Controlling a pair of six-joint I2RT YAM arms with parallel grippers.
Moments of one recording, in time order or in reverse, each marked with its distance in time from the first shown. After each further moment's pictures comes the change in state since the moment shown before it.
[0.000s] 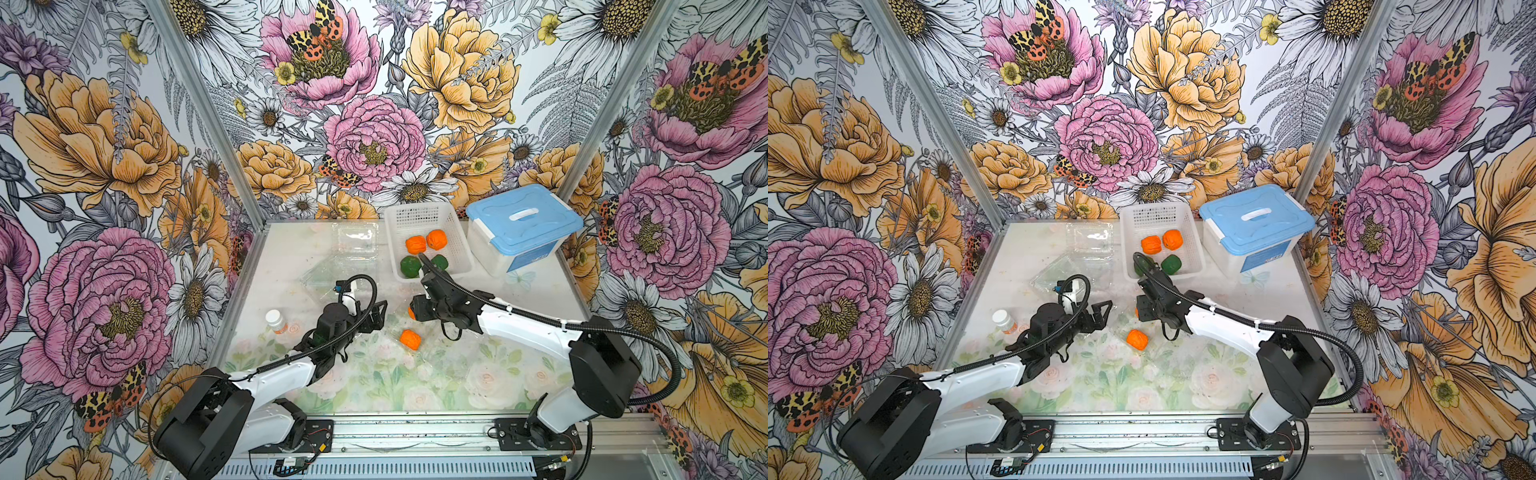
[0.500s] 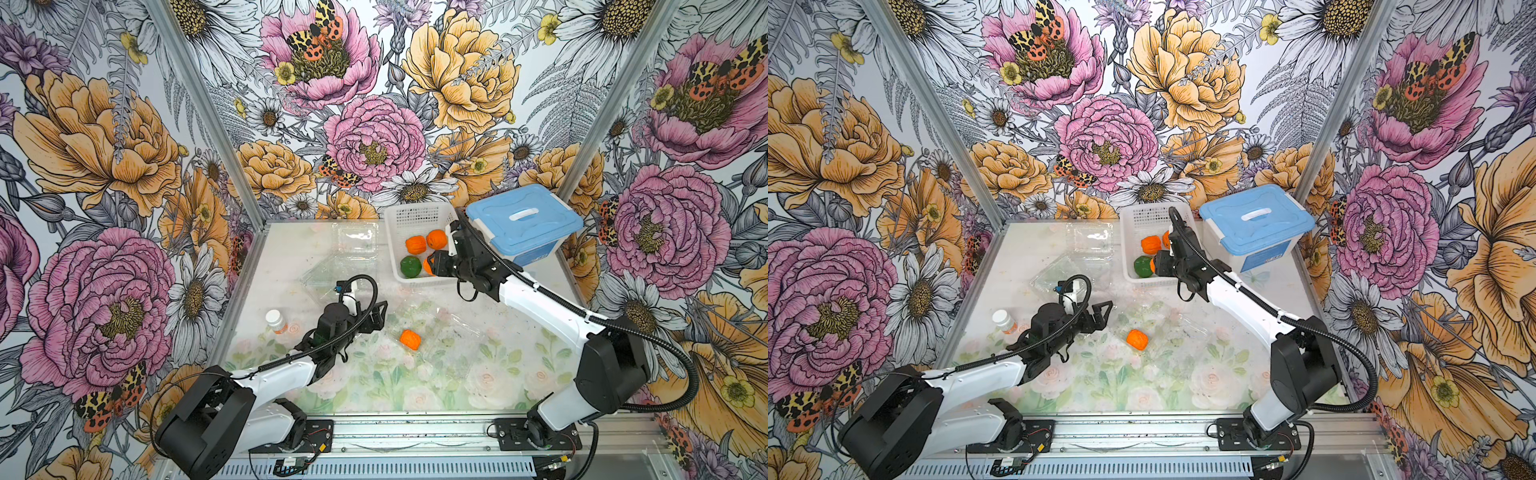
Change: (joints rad) left arm 0.000 0.016 0.000 0.009 0.001 0.000; right arm -0.251 0.037 0.236 0.009 -0.086 -0.052
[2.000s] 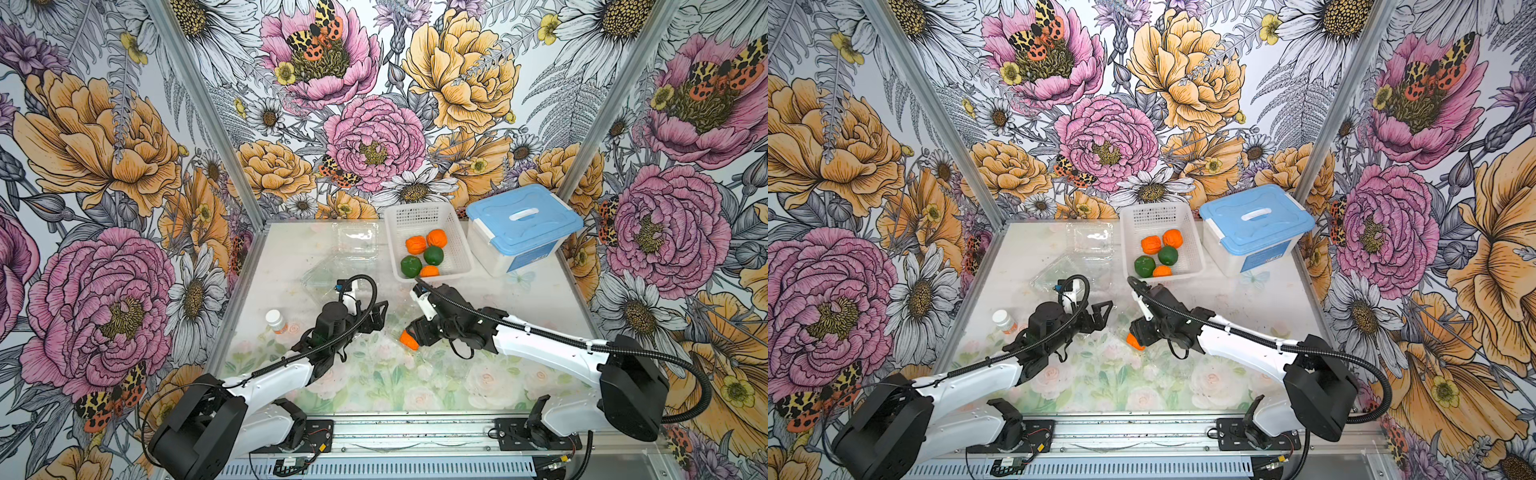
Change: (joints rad) left arm 0.000 -0.064 0.016 -0.072 0.016 0.027; right arm 0.378 -0.158 -0.385 0.006 -0.077 -0.144
